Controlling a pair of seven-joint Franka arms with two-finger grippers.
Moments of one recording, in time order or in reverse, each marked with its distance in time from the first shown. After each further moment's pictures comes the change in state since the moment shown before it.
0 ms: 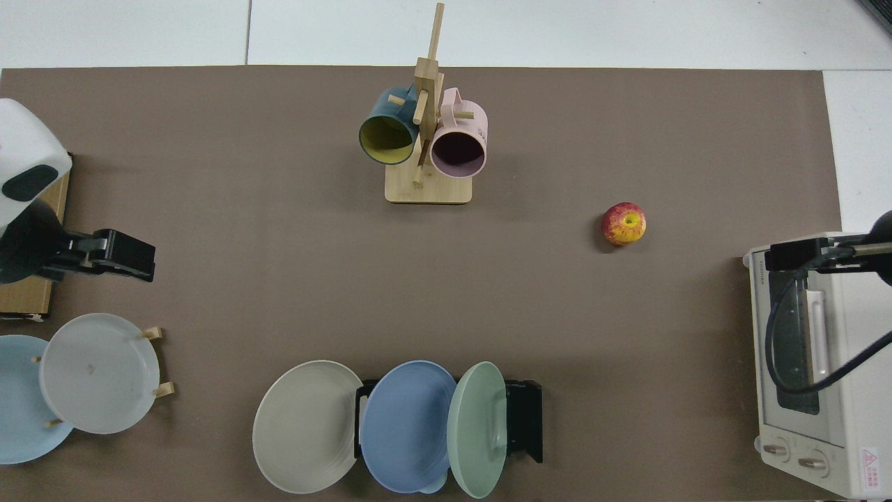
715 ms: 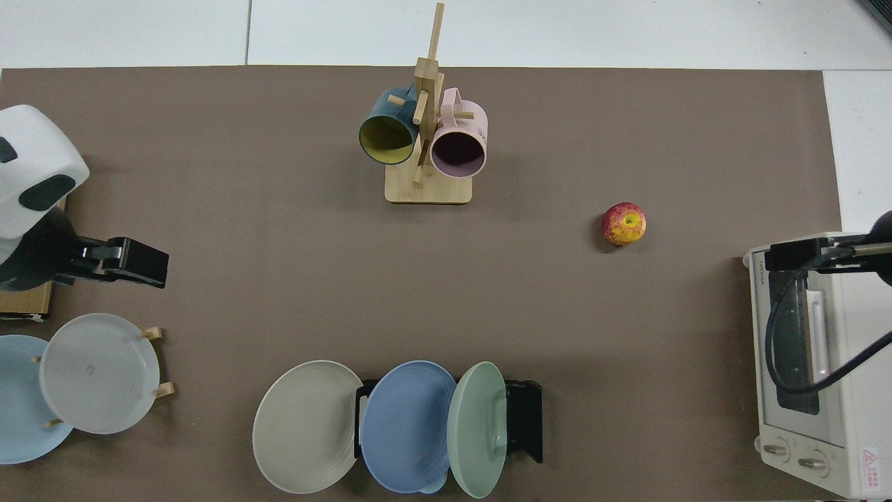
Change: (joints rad) left arm -0.006 -0.014 -0.031 -0.002 0.000 -0.007 0.000; right arm 0.000 0.000 0.000 0.000 0.000 0.000 0.000
